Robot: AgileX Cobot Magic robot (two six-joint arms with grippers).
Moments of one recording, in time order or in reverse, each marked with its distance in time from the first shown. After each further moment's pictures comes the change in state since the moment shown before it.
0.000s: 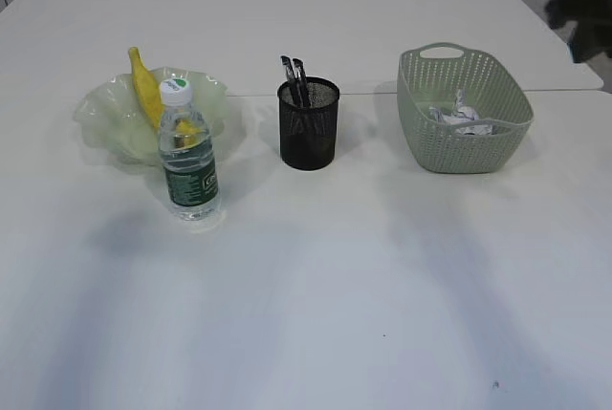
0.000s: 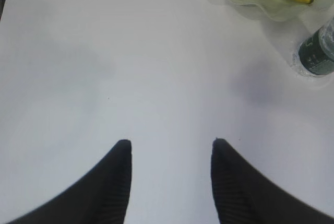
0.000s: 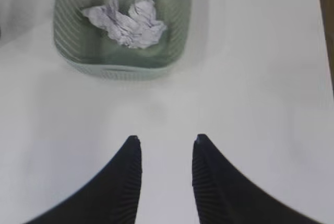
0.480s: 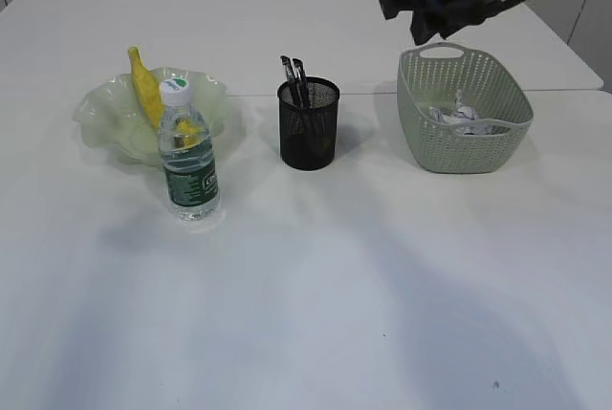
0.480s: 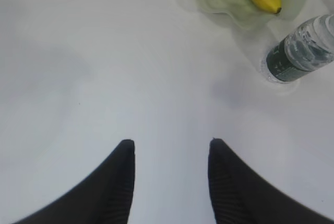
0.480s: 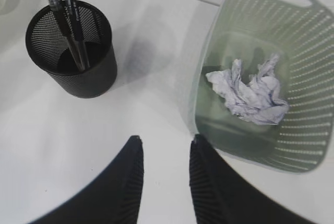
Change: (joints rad) left arm 0.000 0.000 0.000 -0.078 -0.039 0.000; right arm 0.223 0.306 -0.332 0.023 0.012 -0.019
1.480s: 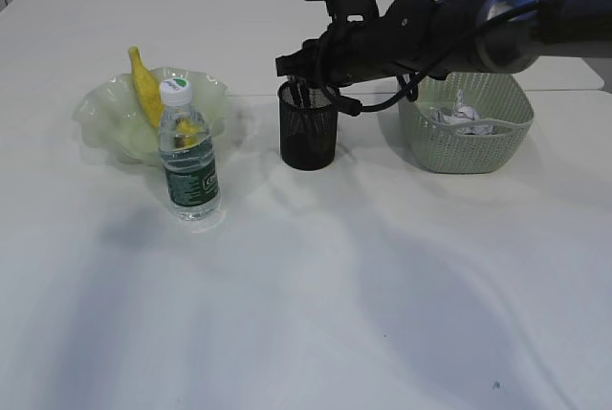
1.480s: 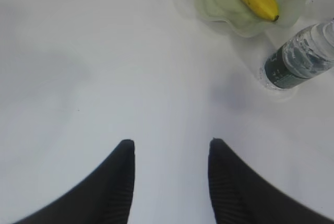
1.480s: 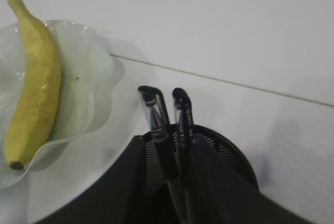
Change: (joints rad) left arm 0.000 0.000 0.000 0.002 -0.020 0.000; right arm 0.042 0.371 0.000 0.717 -0.762 -0.553
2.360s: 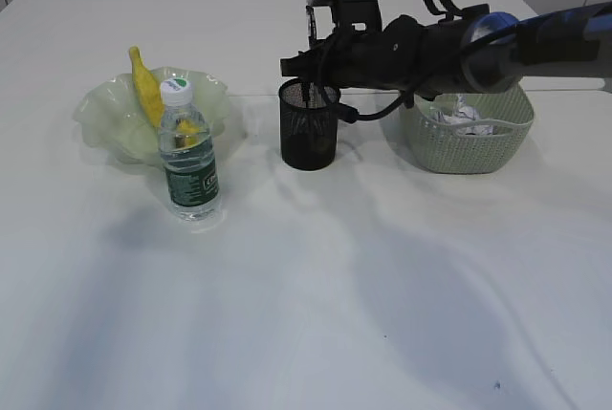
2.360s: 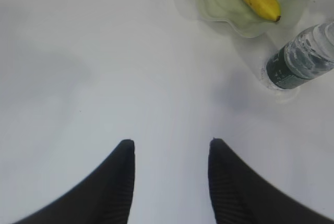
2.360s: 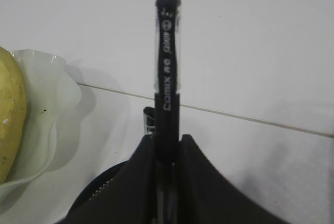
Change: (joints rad) left arm 0.000 0.000 0.000 0.004 0.000 0.000; right arm 0.000 0.049 0.000 0.000 -0.178 0.000
